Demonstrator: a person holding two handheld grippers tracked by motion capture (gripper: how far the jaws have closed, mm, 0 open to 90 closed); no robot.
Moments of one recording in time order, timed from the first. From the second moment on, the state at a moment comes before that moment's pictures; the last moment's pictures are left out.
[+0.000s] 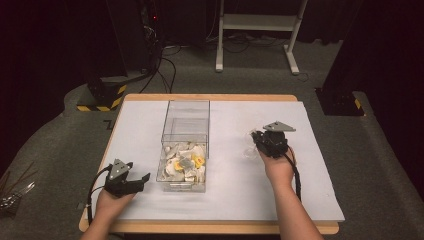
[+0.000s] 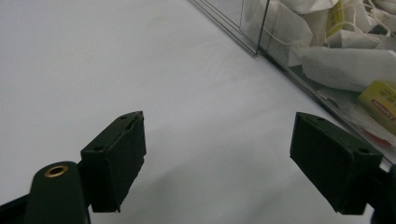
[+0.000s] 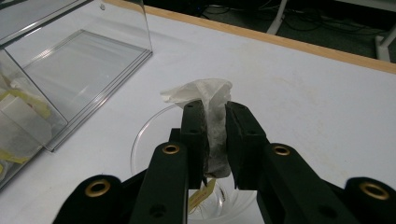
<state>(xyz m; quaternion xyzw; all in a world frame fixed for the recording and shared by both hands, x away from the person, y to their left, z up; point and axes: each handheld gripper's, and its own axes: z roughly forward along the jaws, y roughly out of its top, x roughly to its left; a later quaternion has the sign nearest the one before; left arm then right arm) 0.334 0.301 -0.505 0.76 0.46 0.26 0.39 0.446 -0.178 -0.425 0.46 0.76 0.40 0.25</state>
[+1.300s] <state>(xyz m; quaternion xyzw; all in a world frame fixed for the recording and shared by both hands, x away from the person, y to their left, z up) 0.335 0.301 -0.505 0.76 0.46 0.26 0.39 0.417 -0.175 -0.410 0.46 0.74 0.42 0.25</state>
